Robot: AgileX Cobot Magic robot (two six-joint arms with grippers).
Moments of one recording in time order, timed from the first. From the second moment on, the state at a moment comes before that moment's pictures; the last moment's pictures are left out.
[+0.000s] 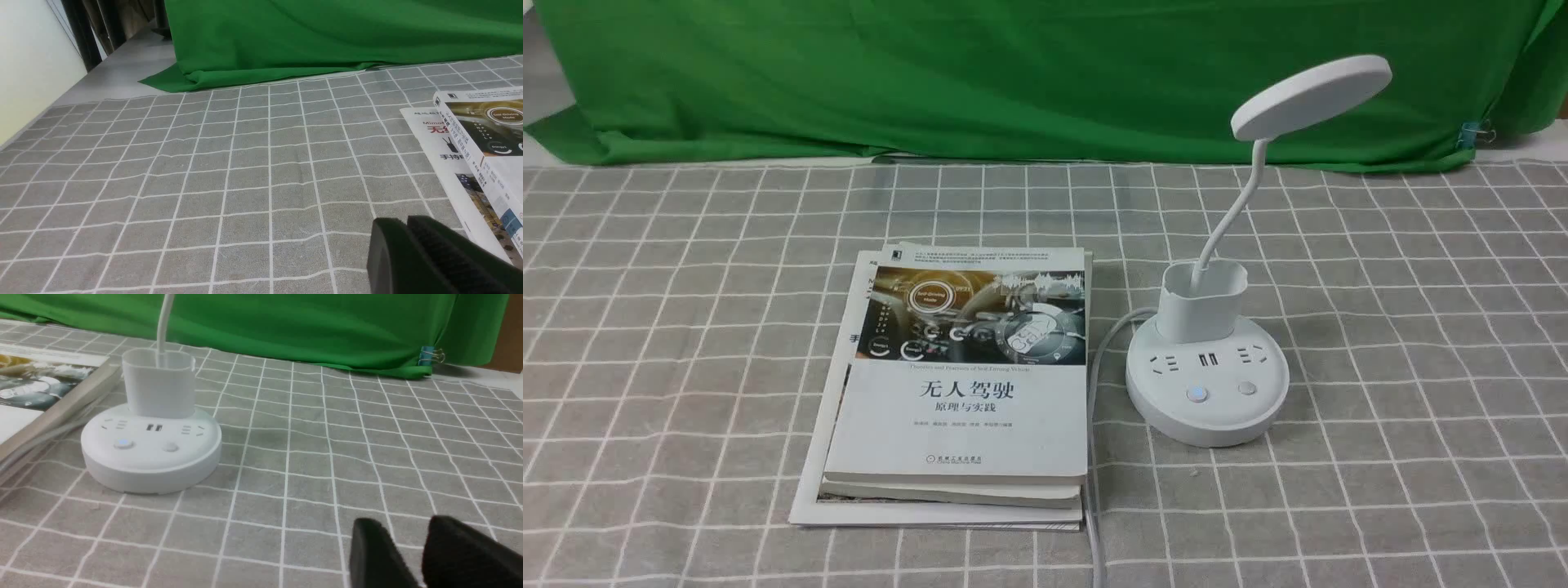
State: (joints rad) right arm 0.07 0.00 0.01 0.18 0.26 -0.31; left arm 0.08 0.00 0.01 0.06 0.23 0.11
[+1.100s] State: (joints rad) right arm 0.07 0.00 0.01 0.21 0.19 -0.28; left arm 0.08 0.00 0.01 0.06 0.23 0.11
